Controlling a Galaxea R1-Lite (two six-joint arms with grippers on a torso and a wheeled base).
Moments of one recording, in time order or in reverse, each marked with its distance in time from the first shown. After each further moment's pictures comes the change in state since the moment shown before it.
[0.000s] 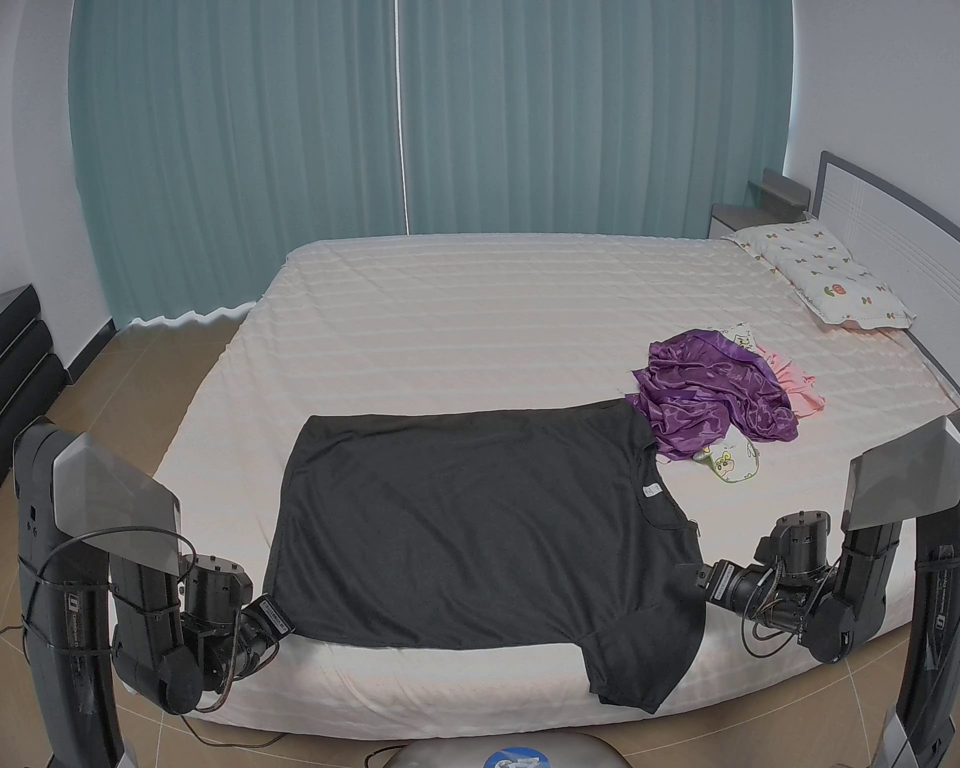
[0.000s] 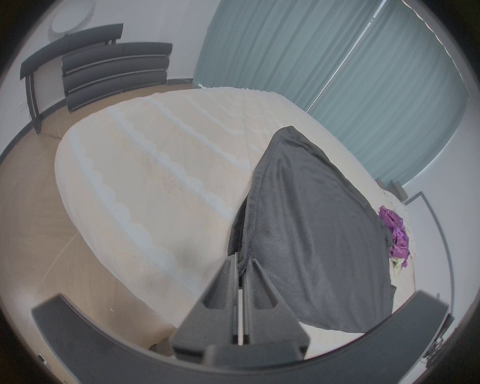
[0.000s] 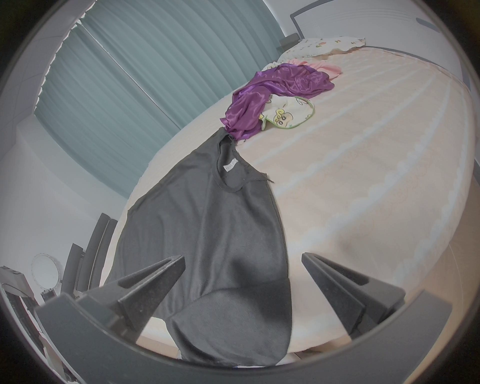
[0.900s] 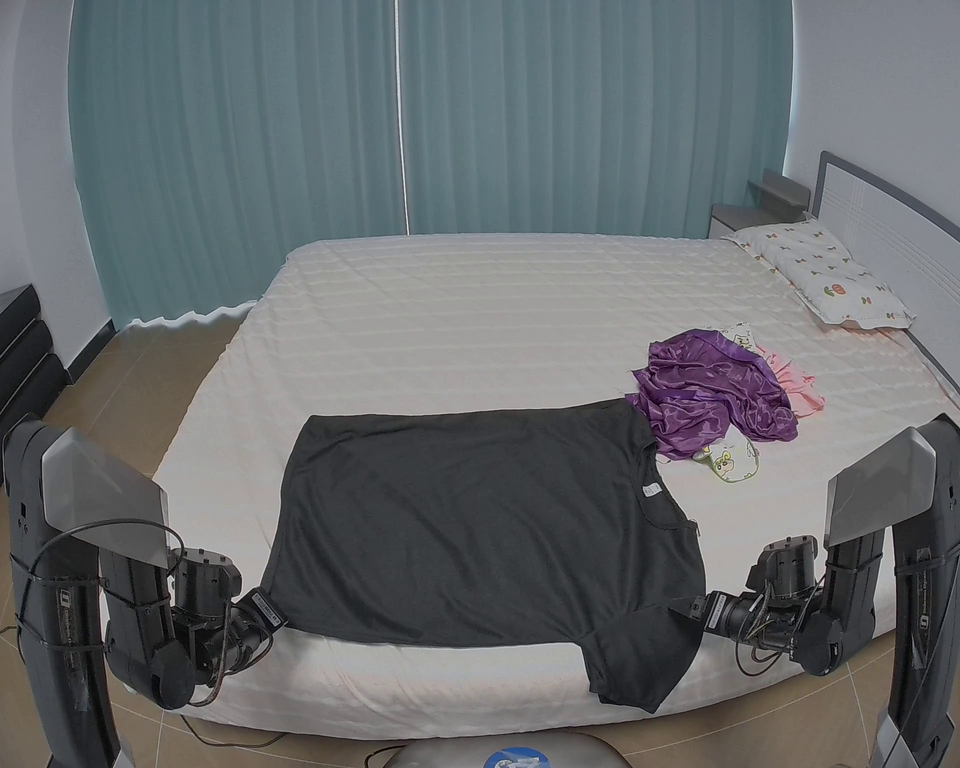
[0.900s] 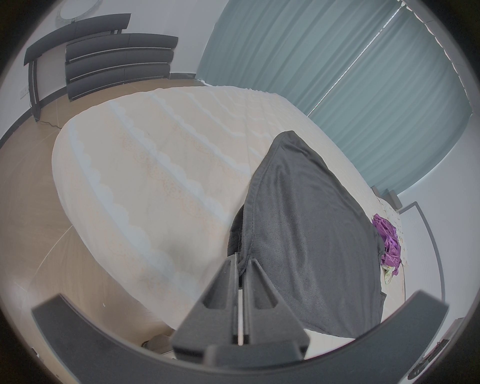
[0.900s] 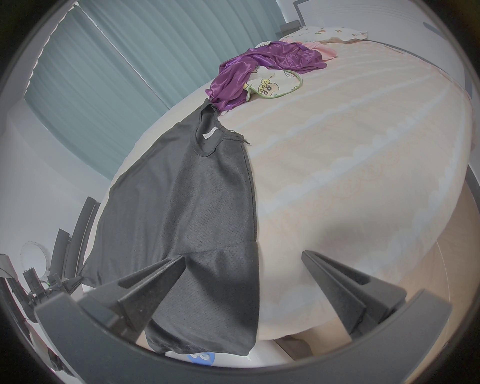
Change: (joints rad) left arm 0.037 -0.021 -0.001 0.000 -0.056 -0.027; right arm -0.002 0.106 0.019 0.002 -0.013 -0.058
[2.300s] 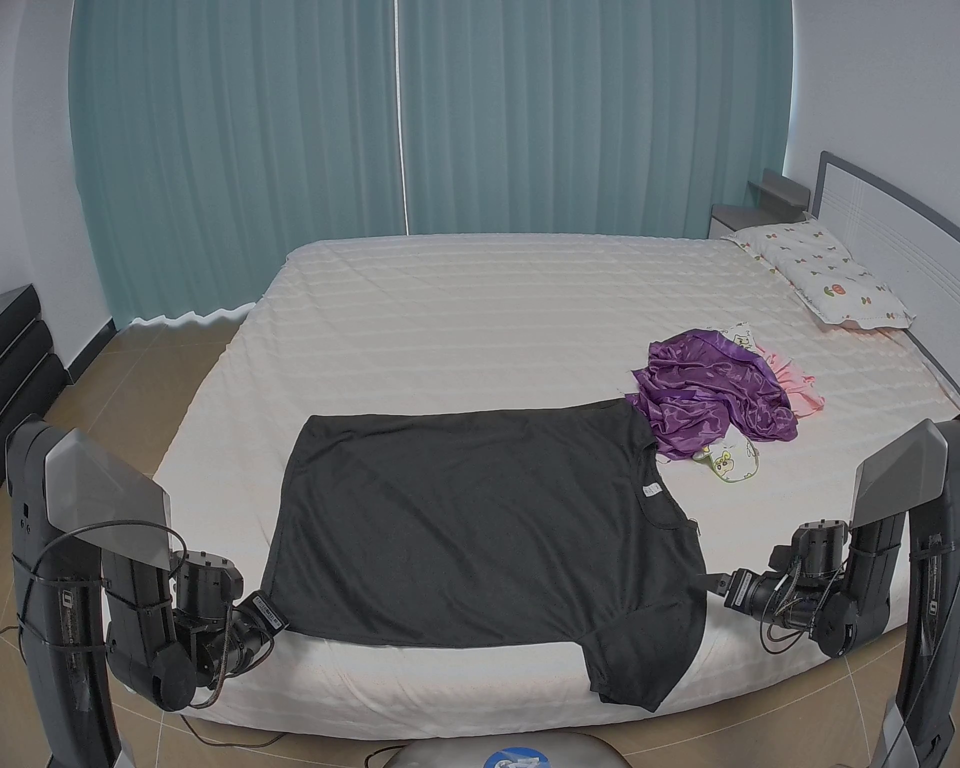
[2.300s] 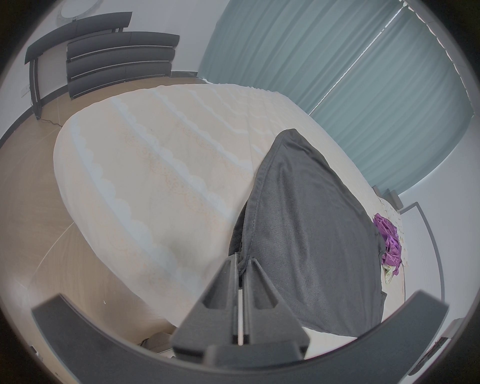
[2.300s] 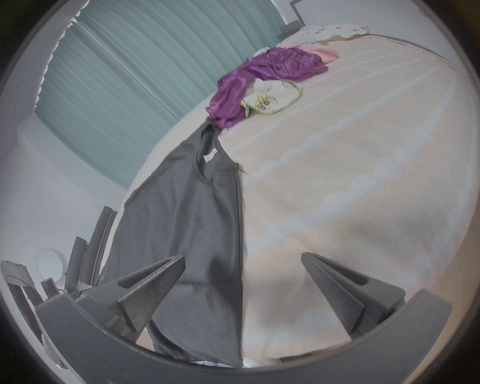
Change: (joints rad) left arm -0.007 0.008 0.005 0.000 0.001 -0.013; right arm -0.162 0.011 -0.039 -0.049 0.197 -0.058
